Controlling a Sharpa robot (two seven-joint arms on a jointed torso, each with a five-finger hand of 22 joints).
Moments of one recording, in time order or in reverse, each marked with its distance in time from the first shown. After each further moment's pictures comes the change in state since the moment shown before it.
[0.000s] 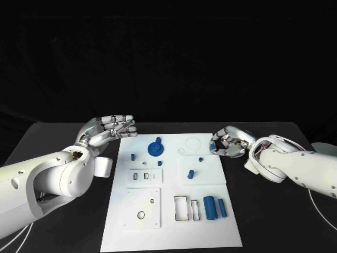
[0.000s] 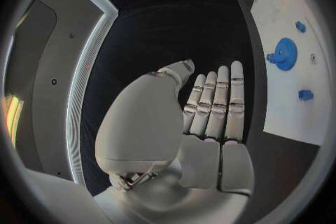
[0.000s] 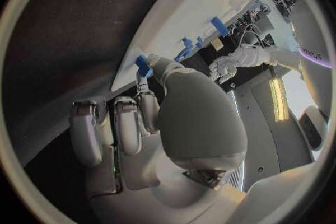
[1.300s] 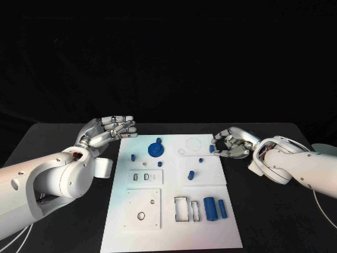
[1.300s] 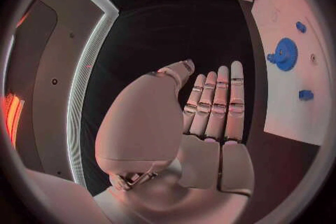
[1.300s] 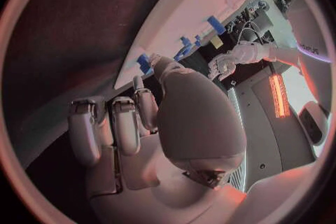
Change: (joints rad) left arm 0.000 -0.001 0.000 0.002 0.000 0.000 0.004; left_hand 0.000 0.000 0.000 0.000 0.000 0.000 0.000 0.000 0.000 0.000 0.000 0.000 0.000 0.000 0.000 0.000 -0.001 0.000 0.000 0.000 0.000 -0.002; right arm 0.002 -0.031 0.000 0.014 0.030 0.022 0.016; right_hand -0.005 -0.048 -0.102 0.038 0.048 -0.142 0.050 -0.090 -0.019 -0.032 0.043 -0.024 0.000 0.002 0.024 -0.004 0.000 0.000 0.000 0.026 -0.015 0.000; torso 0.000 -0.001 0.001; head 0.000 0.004
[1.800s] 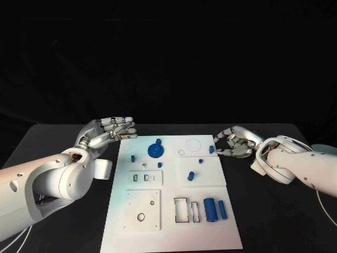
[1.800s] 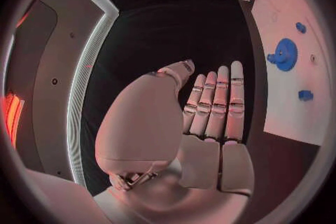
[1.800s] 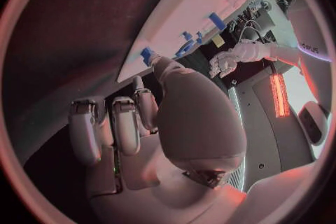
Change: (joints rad) left arm 0.000 -0.001 0.000 0.003 0.001 -0.001 0.001; left_hand 0.000 0.000 0.003 0.003 0.000 0.000 0.000 0.000 0.000 0.000 0.000 0.000 0.000 0.000 0.000 0.000 0.000 0.000 0.004 0.004 0.000 0.000; right arm 0.006 -0.018 0.000 0.004 0.005 -0.009 0.003; right_hand 0.000 0.000 -0.003 0.003 0.000 -0.011 0.000 0.000 0.000 0.000 0.000 0.000 0.000 0.000 0.000 0.000 0.000 0.000 0.000 -0.007 0.000 0.000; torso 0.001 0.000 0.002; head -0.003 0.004
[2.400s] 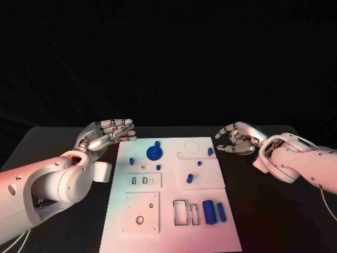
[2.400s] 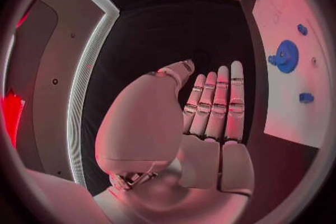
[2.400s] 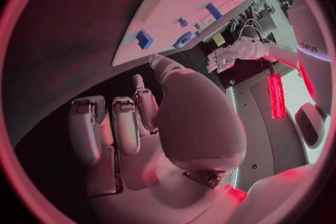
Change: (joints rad) left arm 0.000 -0.001 0.000 0.007 0.001 -0.006 0.003; left_hand 0.000 0.000 -0.003 0.003 0.000 0.000 0.000 0.000 0.000 -0.004 0.004 0.000 0.000 0.000 0.000 -0.004 -0.001 0.000 0.000 0.000 0.000 -0.001; right arm 0.035 -0.048 0.002 0.062 -0.017 -0.040 -0.009; right_hand -0.005 0.005 -0.003 0.008 -0.008 0.016 -0.005 0.012 0.006 0.007 -0.007 0.004 0.000 0.000 0.000 0.000 0.000 0.000 0.000 0.000 0.000 0.000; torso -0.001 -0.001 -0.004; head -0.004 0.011
